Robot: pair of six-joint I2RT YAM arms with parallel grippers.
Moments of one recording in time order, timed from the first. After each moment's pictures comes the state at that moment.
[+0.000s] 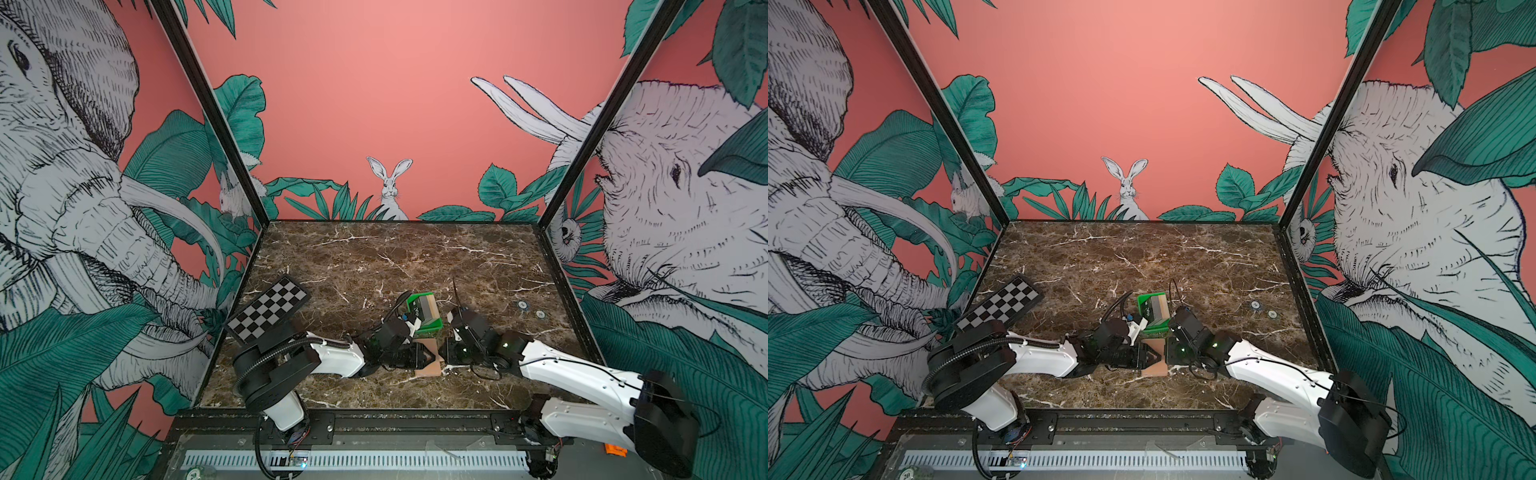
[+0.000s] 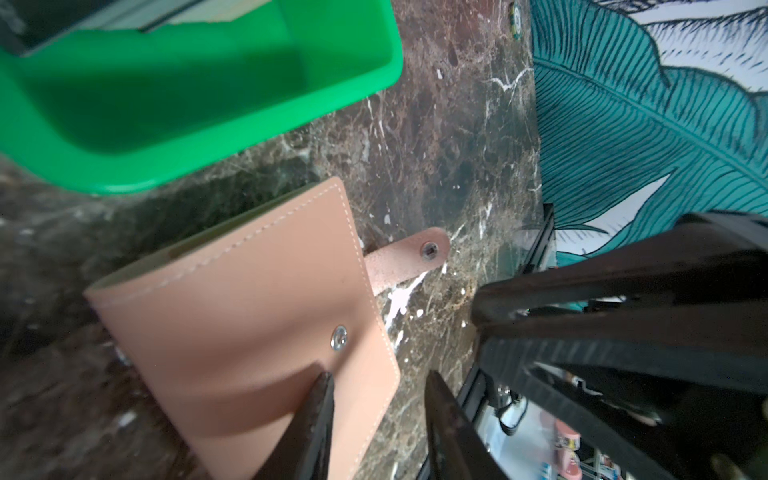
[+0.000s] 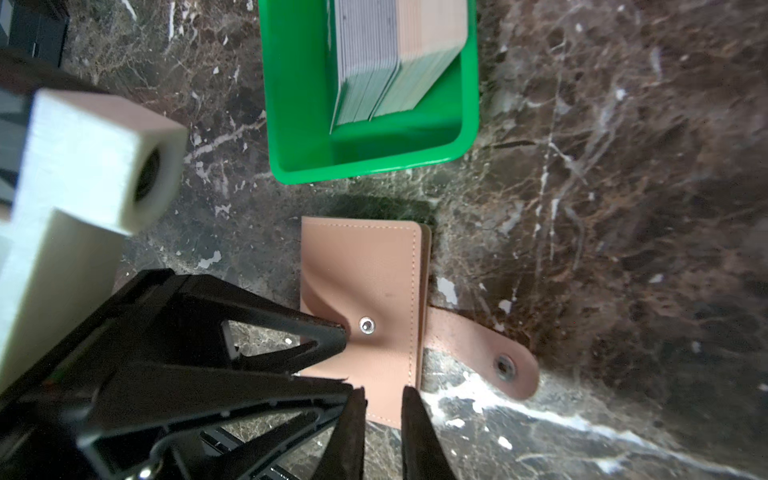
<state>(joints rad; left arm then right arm) -1.04 1.61 0.56 0.40 0.34 -0.96 0.85 1.17 0.60 -0.43 -0.09 0.80</state>
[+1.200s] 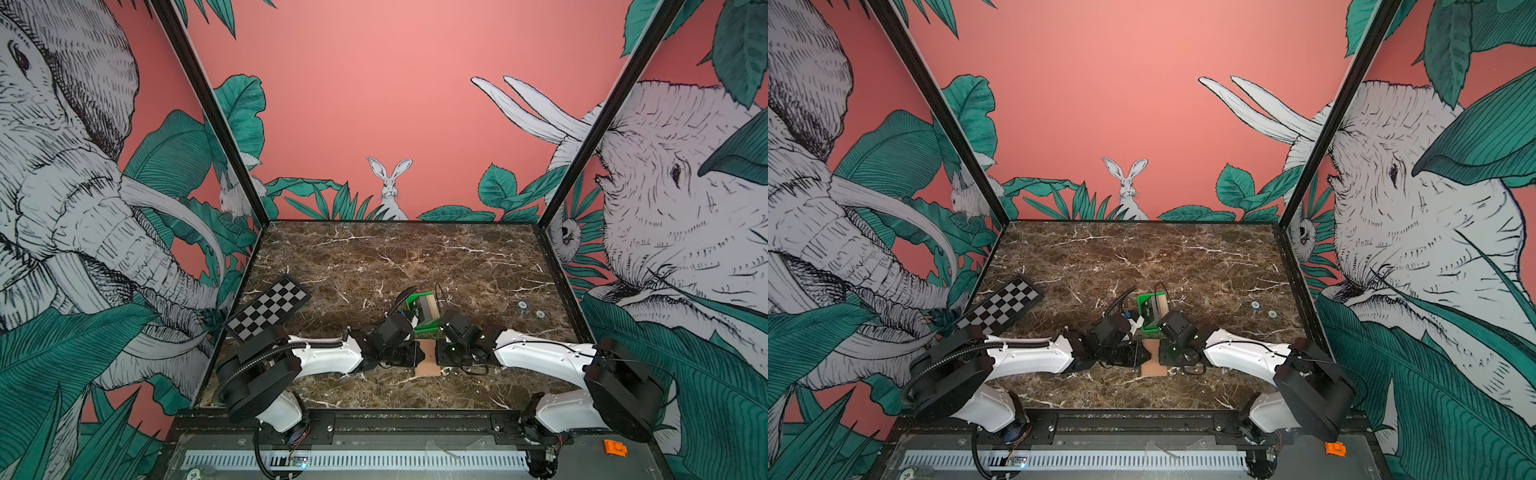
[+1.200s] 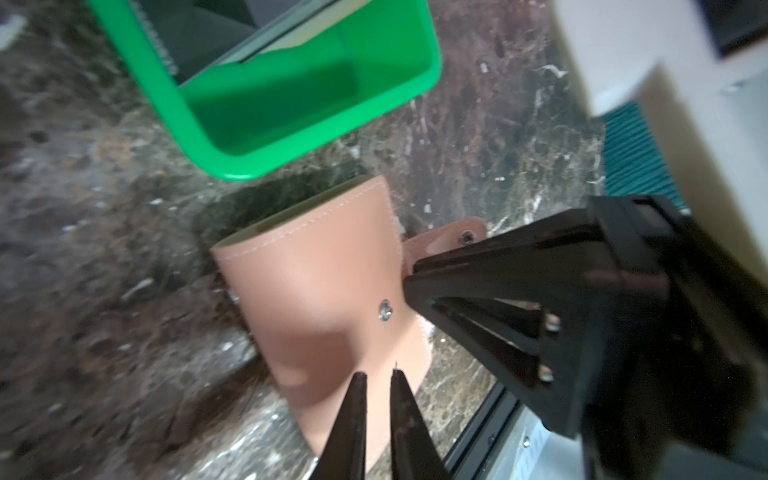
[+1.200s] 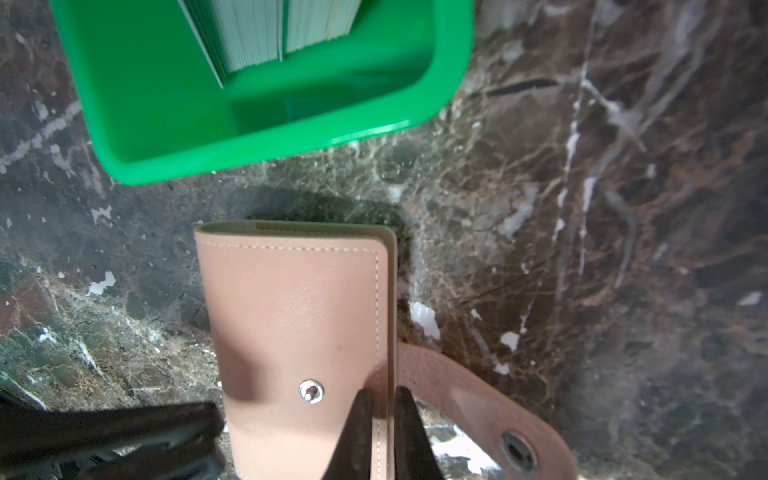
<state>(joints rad) -1.04 1.52 0.66 0.03 0.25 -0.84 0.85 1.38 0.65 -0.43 -0.08 0.83</state>
